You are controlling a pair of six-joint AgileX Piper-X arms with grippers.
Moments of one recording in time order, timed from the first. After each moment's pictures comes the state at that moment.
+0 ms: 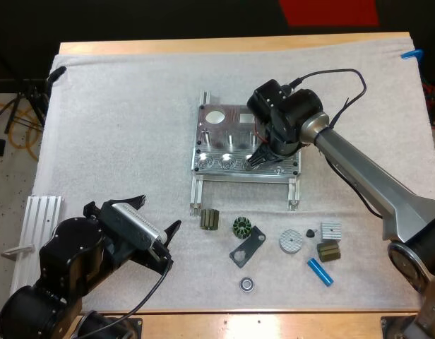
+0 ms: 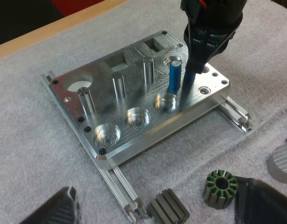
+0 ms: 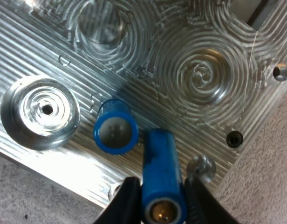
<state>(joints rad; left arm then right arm) -0.44 0.51 -0.81 0.95 0.16 -1.68 0.63 1.91 -1.66 1.21 0.18 -1.84</state>
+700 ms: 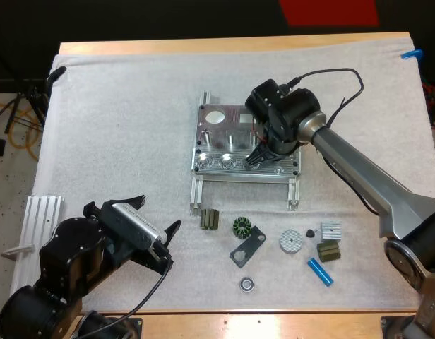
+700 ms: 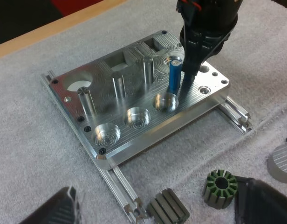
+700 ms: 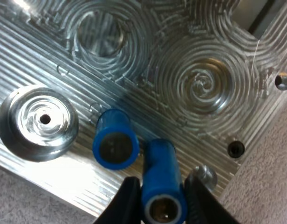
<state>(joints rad) -0.44 0.51 -0.81 0.95 0.16 -1.68 0.63 1.94 -1.68 1.21 0.18 -1.84</state>
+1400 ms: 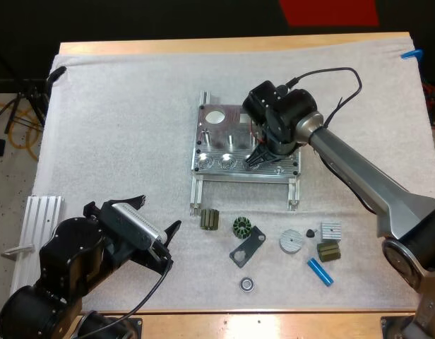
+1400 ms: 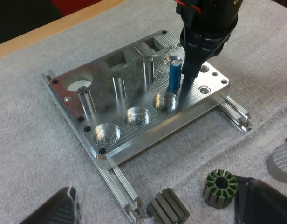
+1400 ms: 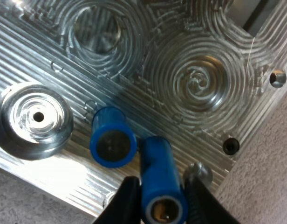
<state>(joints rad) -0.44 0.51 -0.81 0.95 0.16 -1.68 0.63 1.95 -1.70 1.23 0.23 -1.84</state>
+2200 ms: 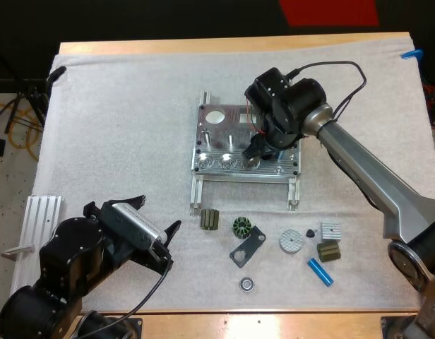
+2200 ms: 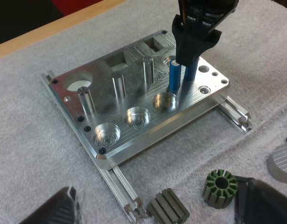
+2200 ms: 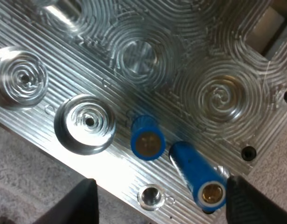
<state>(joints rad) -0.44 0.51 -0.81 0.95 0.16 -1.68 0.62 1.91 -1.76 1.26 0.09 -1.85</state>
